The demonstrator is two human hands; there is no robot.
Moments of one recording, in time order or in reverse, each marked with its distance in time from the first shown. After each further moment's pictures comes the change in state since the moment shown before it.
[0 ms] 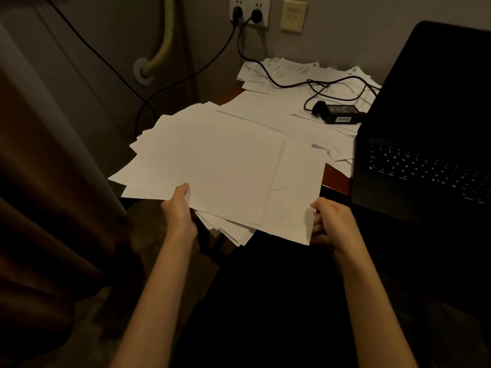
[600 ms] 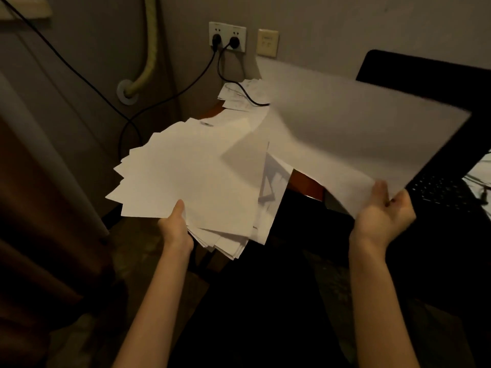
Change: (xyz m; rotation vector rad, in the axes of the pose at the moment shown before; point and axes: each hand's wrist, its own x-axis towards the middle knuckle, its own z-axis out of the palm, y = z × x) left_hand -0.010 -0.017 0.011 -0.038 0.000 0.010; right_hand -0.005 -0.017 -0.049 0.405 0.877 -0.587
